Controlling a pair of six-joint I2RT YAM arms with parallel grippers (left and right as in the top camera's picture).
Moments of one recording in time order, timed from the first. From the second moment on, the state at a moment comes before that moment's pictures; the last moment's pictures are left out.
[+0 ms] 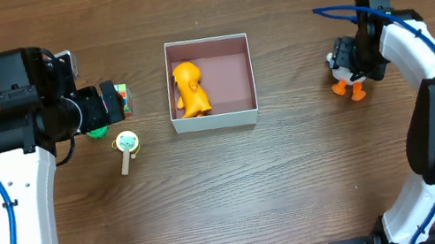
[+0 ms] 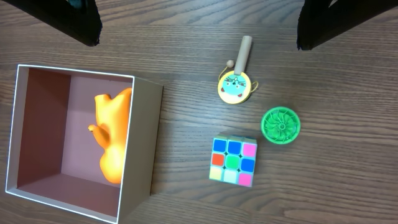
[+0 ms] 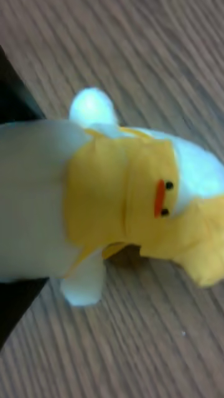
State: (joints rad) left arm 0.08 1.39 1.40 -1.10 0.21 -0.13; right arm -0.09 1.96 1.39 -0.79 0.02 0.36
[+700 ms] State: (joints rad) left arm 0.08 1.39 1.40 -1.10 0.21 -0.13; right arm 0.40 1.44 1.44 -0.93 -0.04 0.37
